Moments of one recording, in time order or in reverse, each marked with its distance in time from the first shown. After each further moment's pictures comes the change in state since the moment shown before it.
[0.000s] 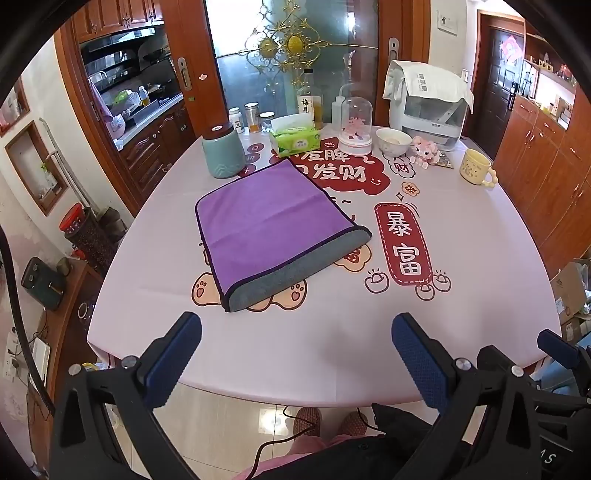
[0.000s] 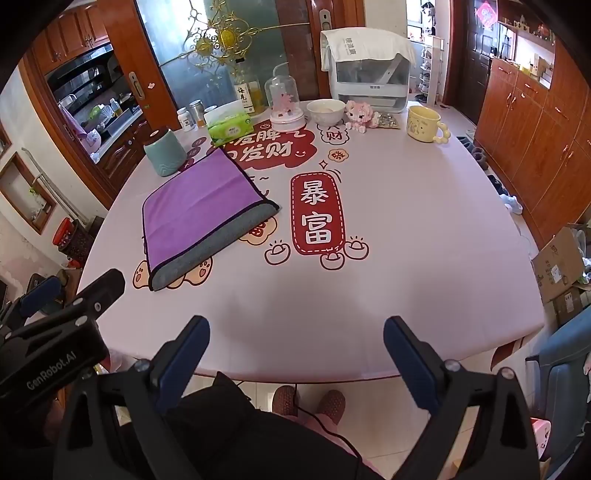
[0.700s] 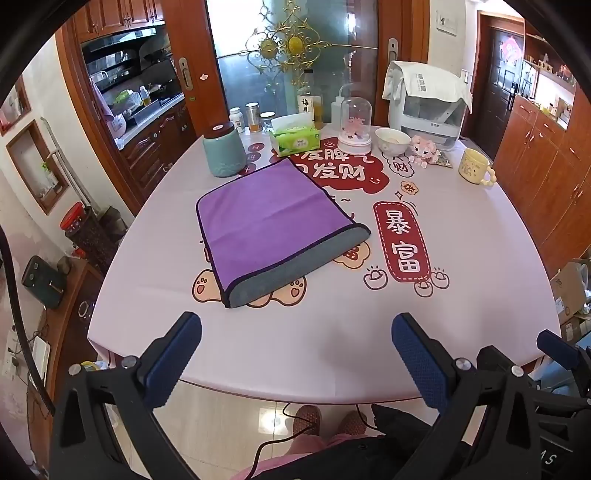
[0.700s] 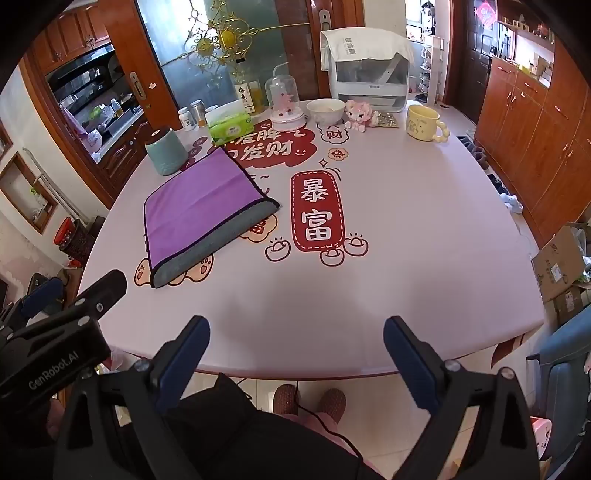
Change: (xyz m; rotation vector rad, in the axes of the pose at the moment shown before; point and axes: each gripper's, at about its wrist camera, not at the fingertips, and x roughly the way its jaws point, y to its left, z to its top) left arm 0.000 0.000 0.000 -0.001 -0.011 -0.002; right arm -0.002 -0.001 -0.005 -0.001 -0.005 -0.001
